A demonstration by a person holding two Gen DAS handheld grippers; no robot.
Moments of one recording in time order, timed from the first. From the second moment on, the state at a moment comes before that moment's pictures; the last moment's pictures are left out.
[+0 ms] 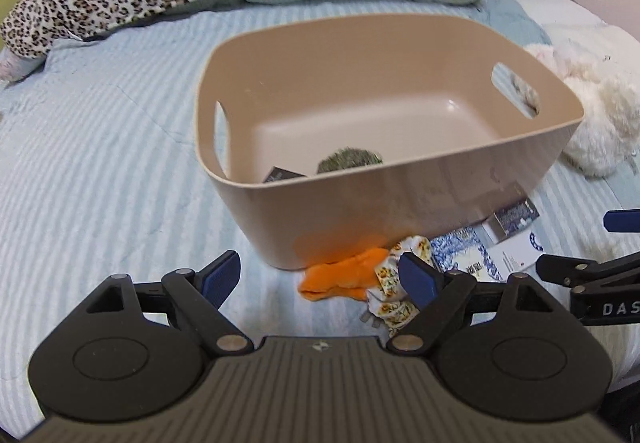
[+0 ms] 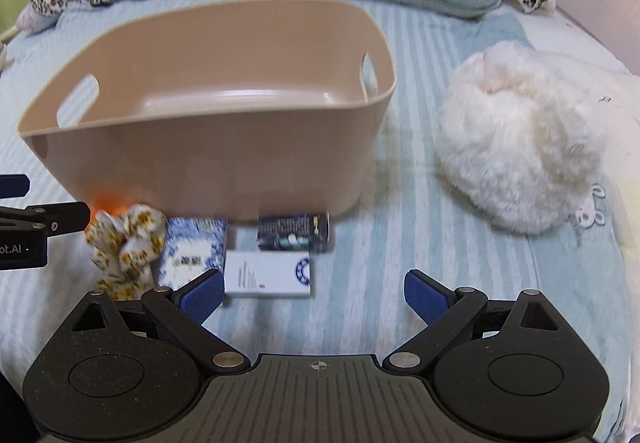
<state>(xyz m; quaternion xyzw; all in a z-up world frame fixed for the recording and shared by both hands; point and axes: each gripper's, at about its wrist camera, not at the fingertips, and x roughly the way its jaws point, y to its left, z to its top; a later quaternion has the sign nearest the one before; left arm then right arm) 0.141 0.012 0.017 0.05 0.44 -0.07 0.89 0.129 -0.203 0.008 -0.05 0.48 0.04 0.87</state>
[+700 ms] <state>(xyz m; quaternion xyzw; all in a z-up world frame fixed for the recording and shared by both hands) 0.133 -0.011 0.001 0.11 0.41 -0.17 0.89 0.144 -0.193 -0.036 -0.05 0.53 0.05 0.84</state>
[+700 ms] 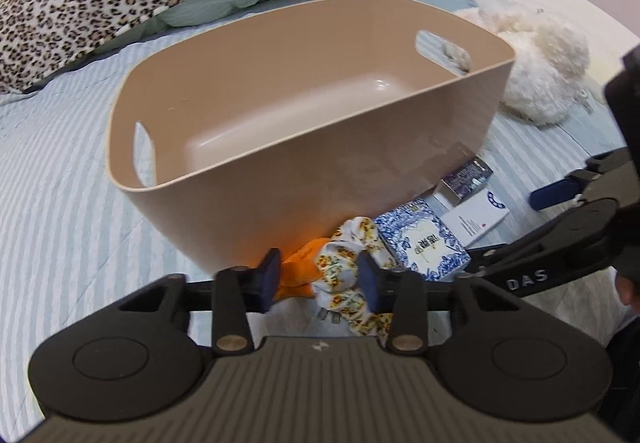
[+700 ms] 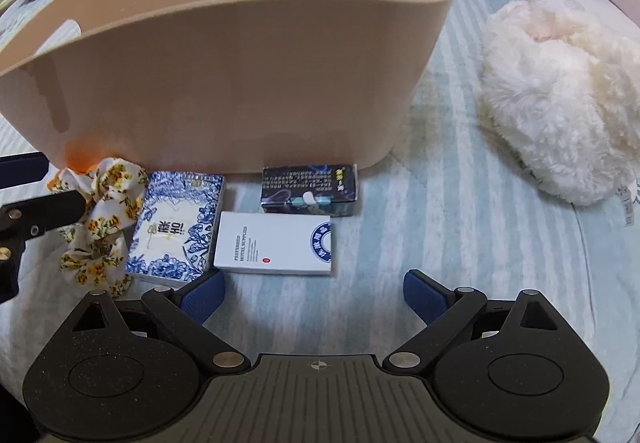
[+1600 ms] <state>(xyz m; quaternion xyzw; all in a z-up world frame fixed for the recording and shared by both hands) 0.129 0.007 -0.006 0.10 0.44 -0.19 0.87 0.136 -0.205 -0.027 -0.03 0.51 0.08 0.86</state>
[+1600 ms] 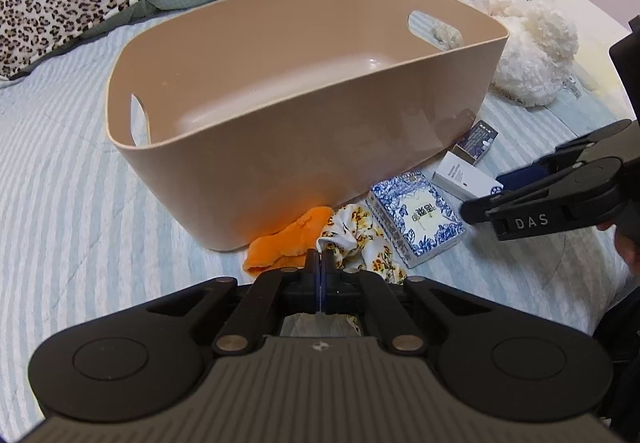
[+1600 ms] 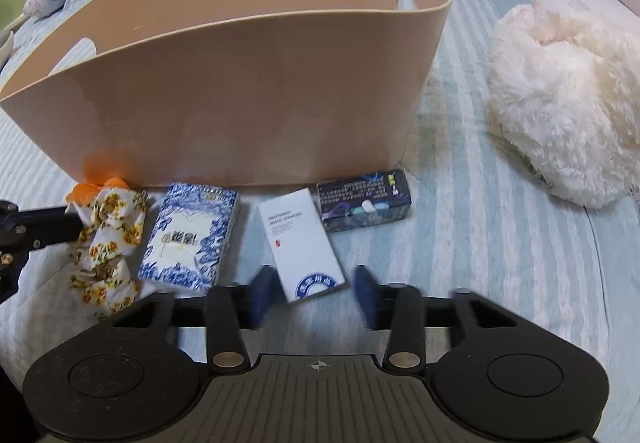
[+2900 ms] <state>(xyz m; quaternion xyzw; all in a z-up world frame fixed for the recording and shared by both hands) 0.111 0.035 0.096 0.01 0.33 -0.18 0.93 0.112 -0.217 0.087 0.02 0.34 0.10 0.94</state>
